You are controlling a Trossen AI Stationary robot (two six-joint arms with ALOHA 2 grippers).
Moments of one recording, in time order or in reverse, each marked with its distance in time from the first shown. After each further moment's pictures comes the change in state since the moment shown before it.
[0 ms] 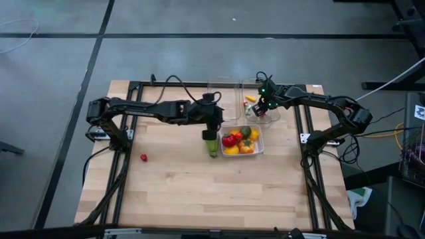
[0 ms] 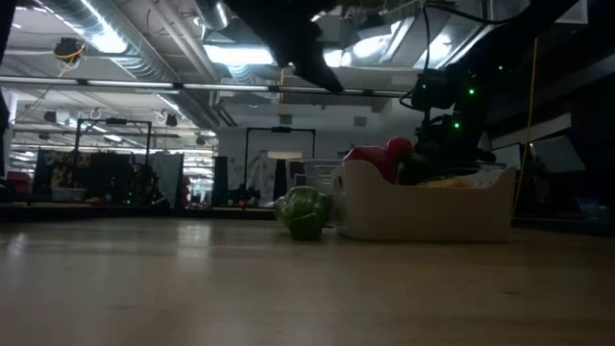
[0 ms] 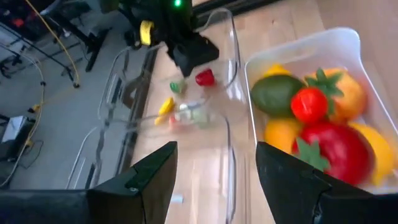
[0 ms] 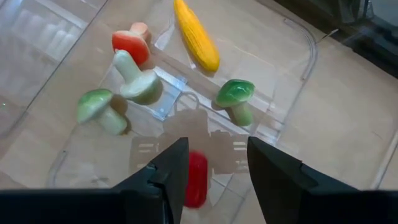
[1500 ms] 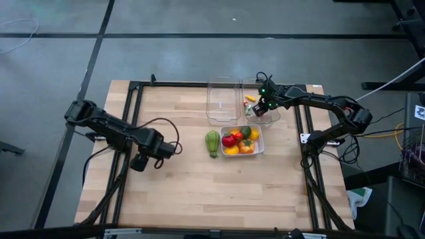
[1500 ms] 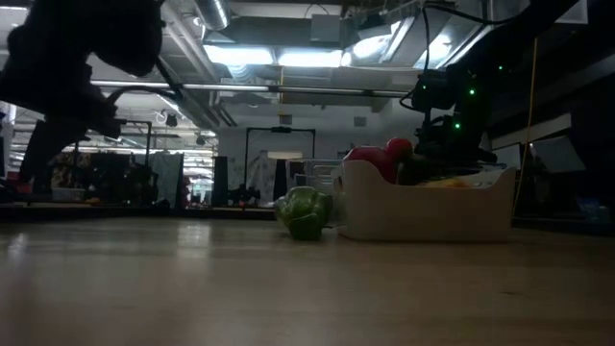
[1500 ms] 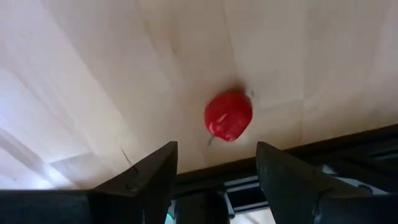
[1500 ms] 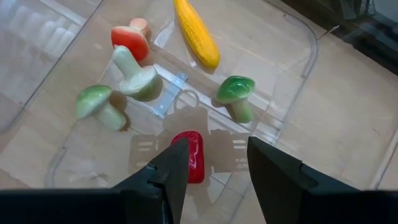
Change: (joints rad) left arm -0.333 -0.252 -0.521 -0.994 0.349 -0.296; right arm 0.000 0.000 0.000 -0.010 -0.001 -0.001
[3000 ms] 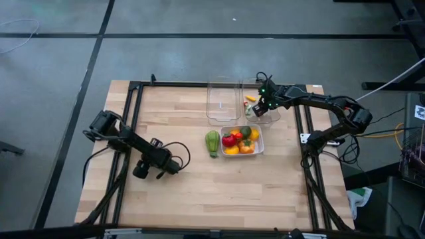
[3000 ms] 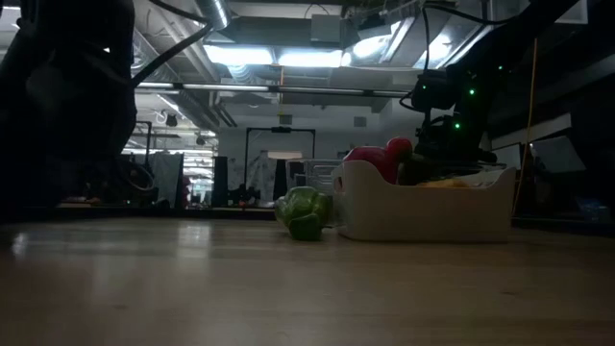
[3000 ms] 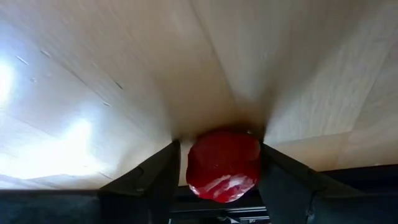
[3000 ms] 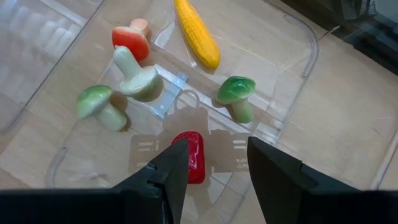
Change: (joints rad) left arm -0.147 0.383 -0.002 0.103 -0.039 -0.083; right arm 0.000 0.000 0.000 0.000 -0.001 0.000
